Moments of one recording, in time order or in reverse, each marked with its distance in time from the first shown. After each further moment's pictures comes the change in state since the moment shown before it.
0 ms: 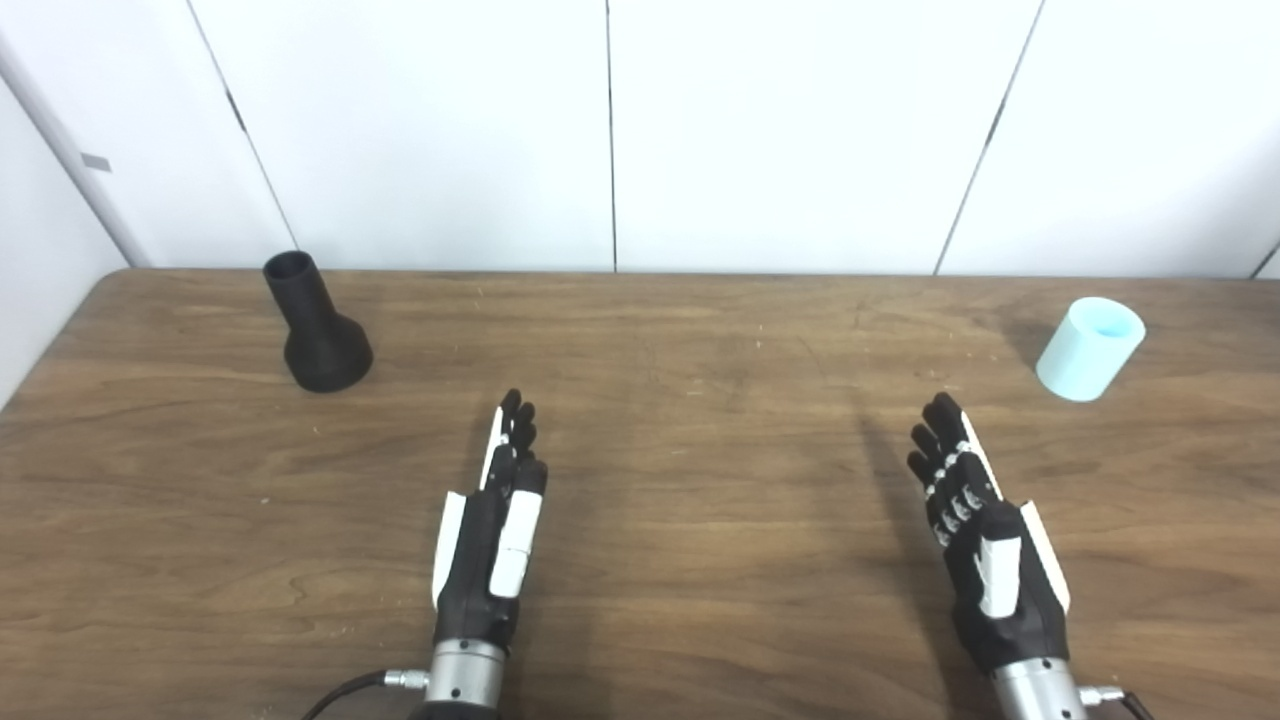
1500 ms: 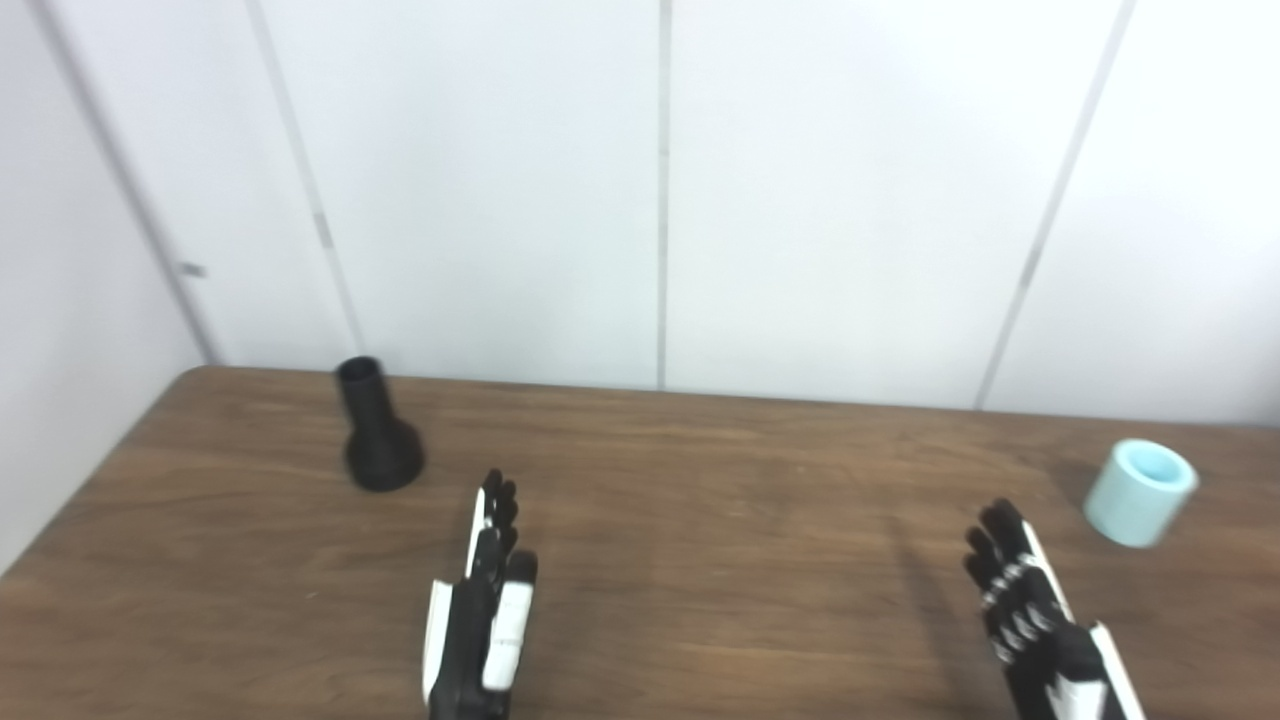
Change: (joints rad) left arm -0.060 -0.016 0.099 0.064 0.021 -0.126 0.124; right arm -0.042 -0.047 -0.018 0.086 0.084 -0.144 0.050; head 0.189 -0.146
